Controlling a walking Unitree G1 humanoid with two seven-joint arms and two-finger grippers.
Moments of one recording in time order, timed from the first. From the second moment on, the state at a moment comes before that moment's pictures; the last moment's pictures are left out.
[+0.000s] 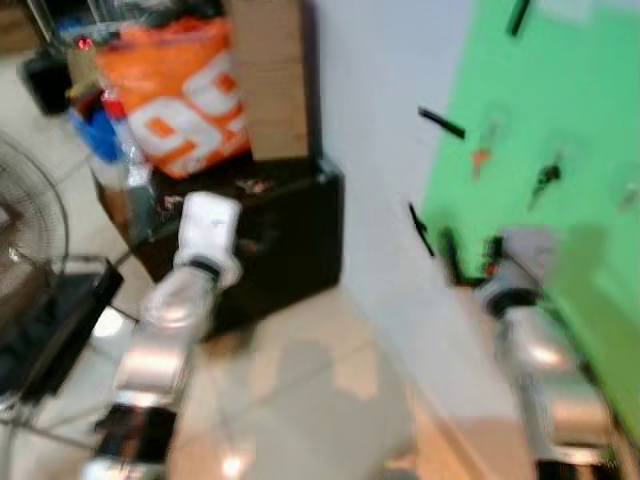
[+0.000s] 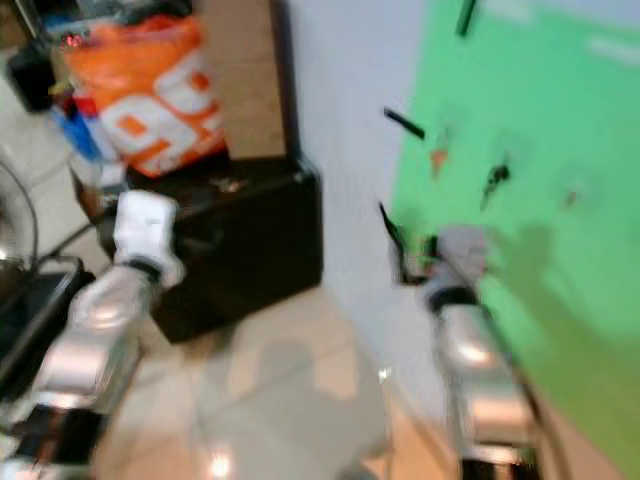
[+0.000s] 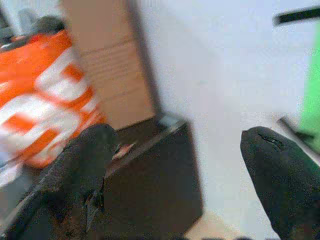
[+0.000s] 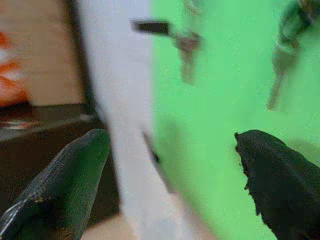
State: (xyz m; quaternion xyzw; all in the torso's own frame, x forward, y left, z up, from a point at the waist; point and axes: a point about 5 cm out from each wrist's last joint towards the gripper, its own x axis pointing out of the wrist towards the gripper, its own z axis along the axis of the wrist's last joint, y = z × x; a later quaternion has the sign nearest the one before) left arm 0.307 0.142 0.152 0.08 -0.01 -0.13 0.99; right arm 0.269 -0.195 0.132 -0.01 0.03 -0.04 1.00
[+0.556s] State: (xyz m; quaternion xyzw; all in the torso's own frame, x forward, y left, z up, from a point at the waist) left arm 0.304 0.171 0.143 0.10 0.01 -0.09 0.99; right arm 0.271 -0.182 0.128 -0.02 0.04 0.00 1.00
